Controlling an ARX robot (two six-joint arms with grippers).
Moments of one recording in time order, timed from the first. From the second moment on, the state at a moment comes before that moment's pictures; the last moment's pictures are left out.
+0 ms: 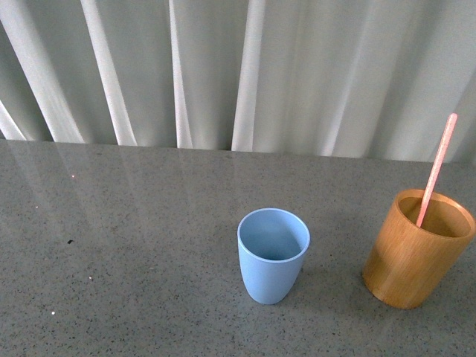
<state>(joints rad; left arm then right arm) 0.00 0.00 0.02 0.00 0.00 0.00 0.00 0.00 0.02 0.00 0.00 0.00</state>
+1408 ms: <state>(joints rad) 0.00 0.00 0.02 0.00 0.00 0.00 -0.05 1.84 0.45 1.22 -0.15 0.04</state>
